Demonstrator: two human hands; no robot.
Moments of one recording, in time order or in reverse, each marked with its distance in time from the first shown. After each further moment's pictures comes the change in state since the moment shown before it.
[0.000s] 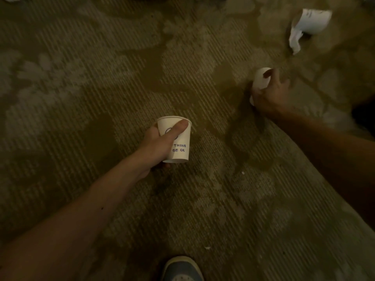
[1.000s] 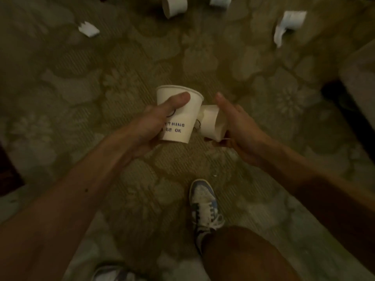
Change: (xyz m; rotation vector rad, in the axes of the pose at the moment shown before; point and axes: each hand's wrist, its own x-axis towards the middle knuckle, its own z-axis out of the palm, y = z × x) left_hand -0.245 0.173 -0.073 -0.071 -0.271 -0.090; right_hand -0.296 -0.145 -0.152 0.797 -0.654 0.267
